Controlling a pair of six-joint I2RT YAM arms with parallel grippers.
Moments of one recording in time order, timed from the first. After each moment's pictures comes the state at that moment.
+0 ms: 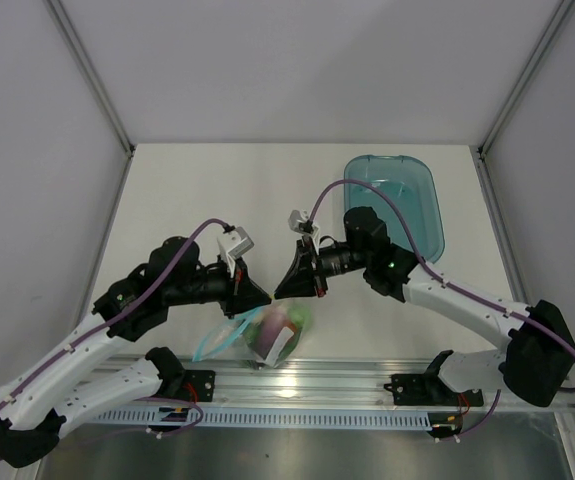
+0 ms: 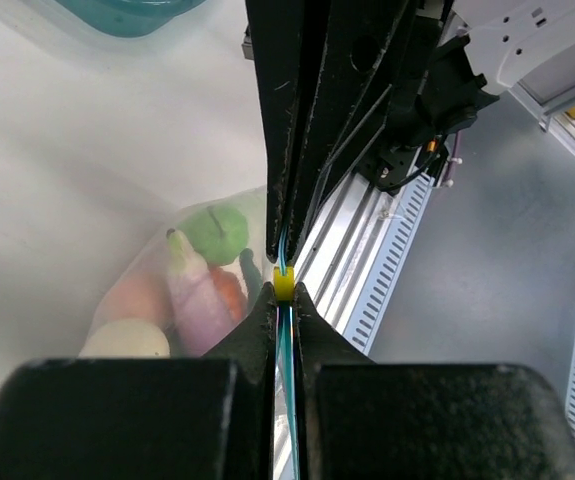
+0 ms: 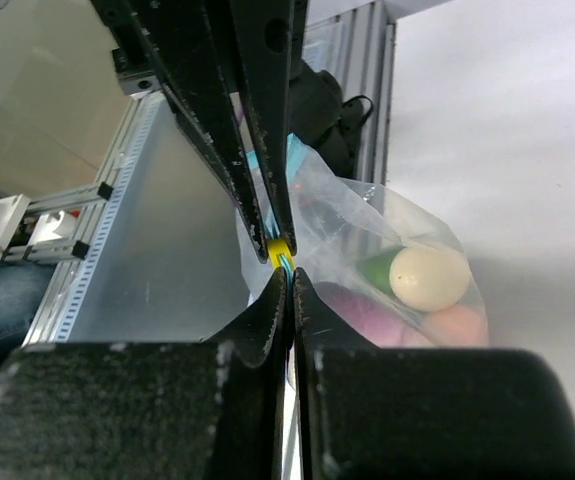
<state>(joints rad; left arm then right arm) -0.81 0.74 0.90 -0.59 0.43 -0.29 0.82 1.30 0.93 0.17 -1.00 0.28</state>
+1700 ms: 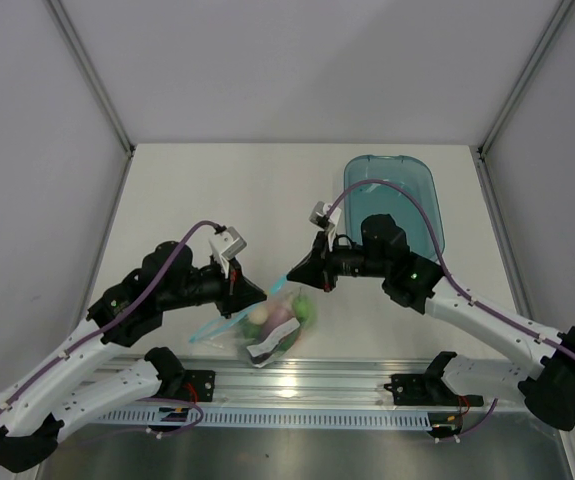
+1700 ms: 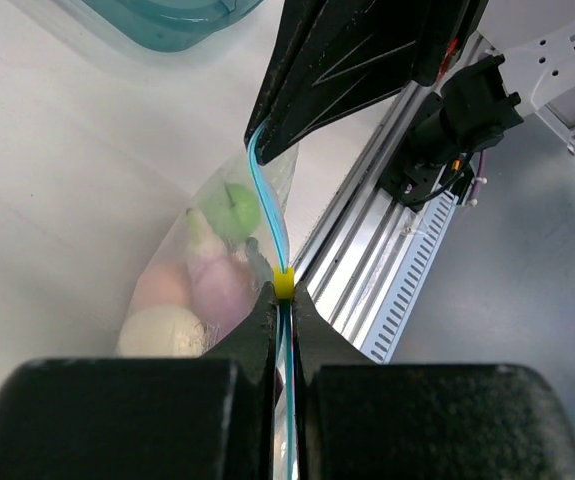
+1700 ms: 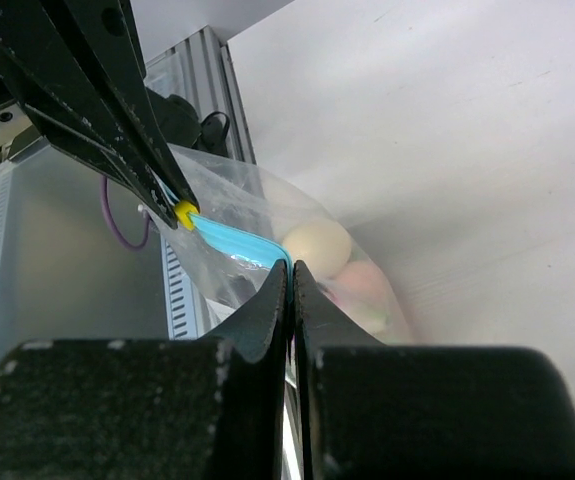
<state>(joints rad) -0.80 0.69 0.88 -0.59 0.35 -0.29 0.82 1.13 0.90 0.00 -0.56 0.25</state>
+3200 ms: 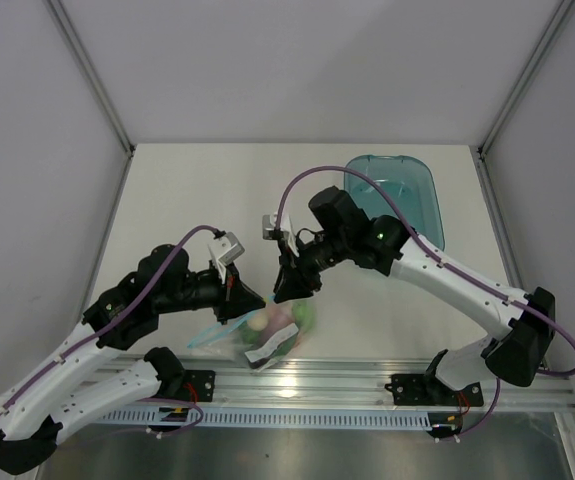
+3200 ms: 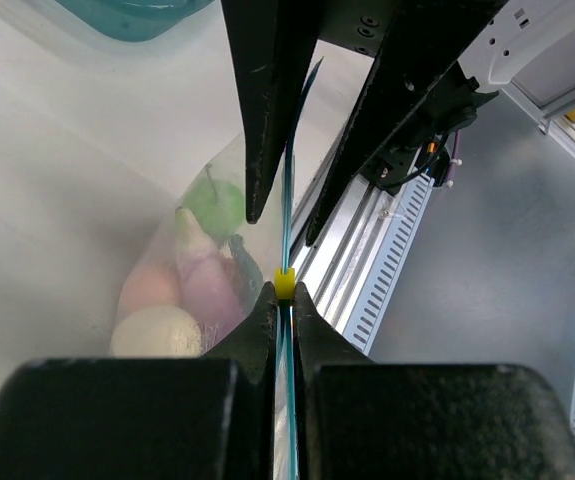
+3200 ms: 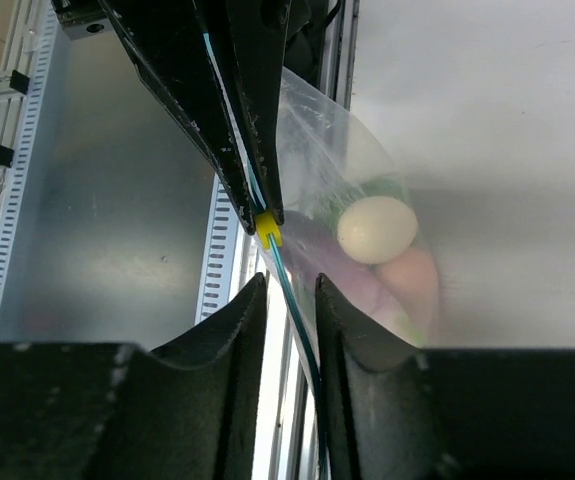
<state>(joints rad) -0.81 0.67 0.88 -0.62 0.41 -0.29 0.91 1.44 1.40 -0.65 -0.83 -0.20</state>
